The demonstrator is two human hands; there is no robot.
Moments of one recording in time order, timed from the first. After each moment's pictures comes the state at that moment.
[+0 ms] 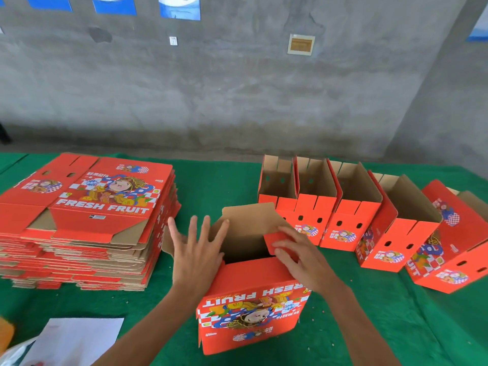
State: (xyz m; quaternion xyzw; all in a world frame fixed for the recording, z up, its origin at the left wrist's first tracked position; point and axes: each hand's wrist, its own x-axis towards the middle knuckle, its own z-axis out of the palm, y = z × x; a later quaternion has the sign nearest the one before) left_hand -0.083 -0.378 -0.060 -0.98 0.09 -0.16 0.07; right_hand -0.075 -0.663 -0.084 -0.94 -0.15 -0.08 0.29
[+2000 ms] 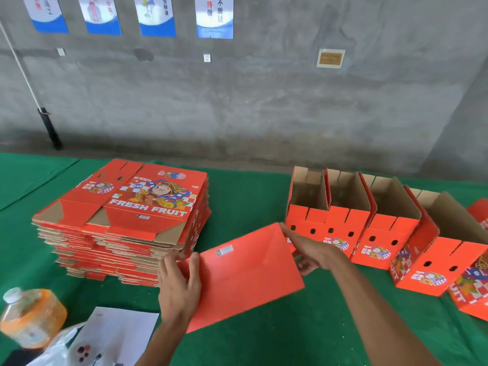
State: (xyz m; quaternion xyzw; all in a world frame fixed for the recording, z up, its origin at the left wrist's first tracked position) left_hand -0.124 -0.285 -0.118 -0.83 -0.17 -0.26 -0.46; right_hand -0.016 -0.584 -0.034 -0.83 0.10 0.33 0.45
